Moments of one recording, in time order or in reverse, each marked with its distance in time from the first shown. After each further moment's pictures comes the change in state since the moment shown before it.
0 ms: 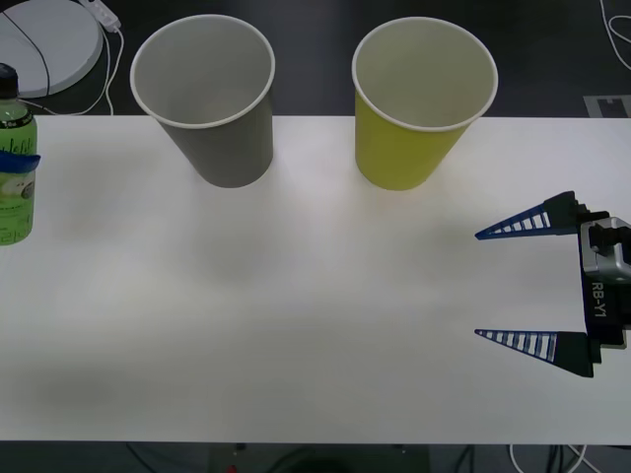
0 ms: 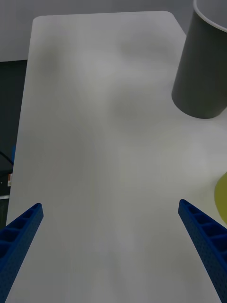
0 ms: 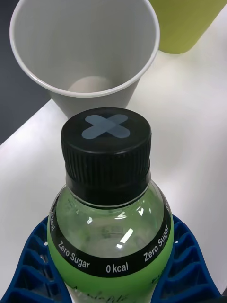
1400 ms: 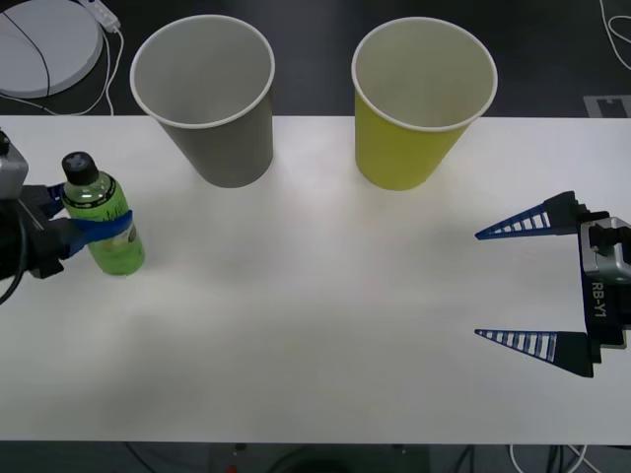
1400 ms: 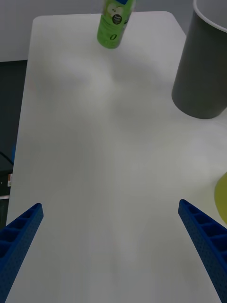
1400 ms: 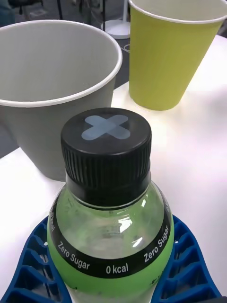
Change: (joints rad) right arm 0.000 0.000 0.000 0.000 0.000 0.000 0.000; left arm 0.352 -0.134 -0.283 -0.093 0.302 0.760 -0.578
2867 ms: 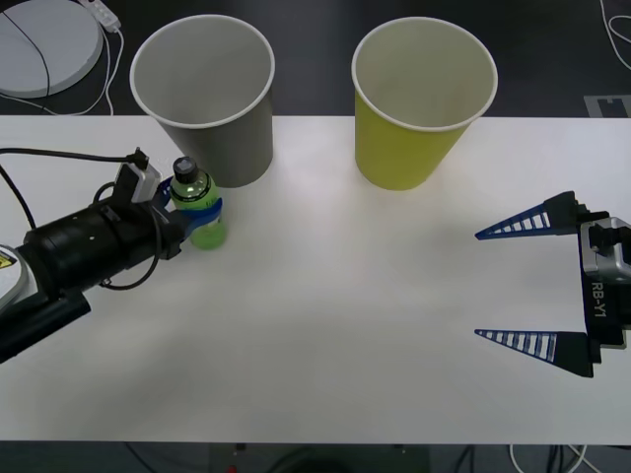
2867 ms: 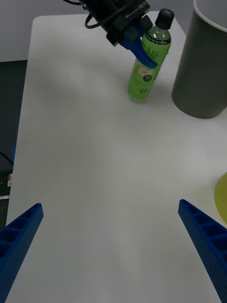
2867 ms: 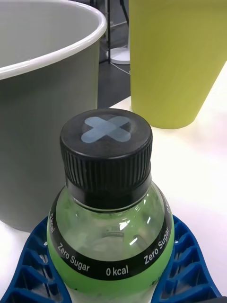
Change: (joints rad) right arm 0.000 0.000 0.000 0.000 0.000 0.000 0.000; left arm -0.401 -0.366 -0.409 0.314 -0.102 0.142 -0.215
